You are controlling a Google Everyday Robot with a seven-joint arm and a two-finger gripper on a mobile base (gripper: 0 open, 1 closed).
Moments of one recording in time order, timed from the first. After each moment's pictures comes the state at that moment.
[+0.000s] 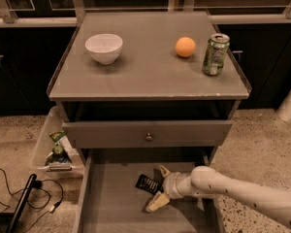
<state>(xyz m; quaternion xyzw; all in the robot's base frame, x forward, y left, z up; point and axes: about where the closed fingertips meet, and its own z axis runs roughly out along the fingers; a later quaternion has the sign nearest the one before) 0.521 -0.062 0.369 -0.52 0.75 0.23 0.34</state>
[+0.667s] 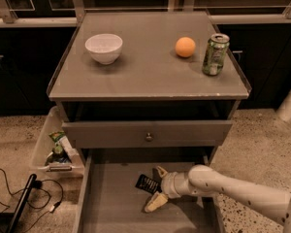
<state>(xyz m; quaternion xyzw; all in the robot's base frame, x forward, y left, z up) 0.525 -0.052 0.355 -0.53 0.74 0.25 0.34</state>
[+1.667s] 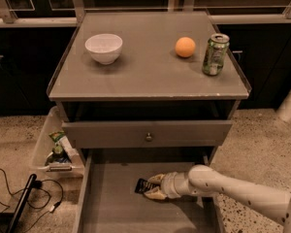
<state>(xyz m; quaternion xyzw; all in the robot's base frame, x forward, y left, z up) 0.524 -0.052 0.355 -0.53 0.74 0.25 0.34</state>
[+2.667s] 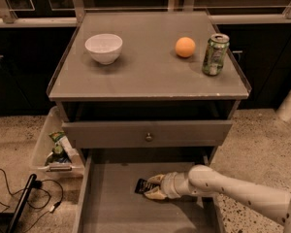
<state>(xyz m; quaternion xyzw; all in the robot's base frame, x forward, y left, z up) 0.523 -0.051 0.356 -0.53 0.74 0.25 0.34</state>
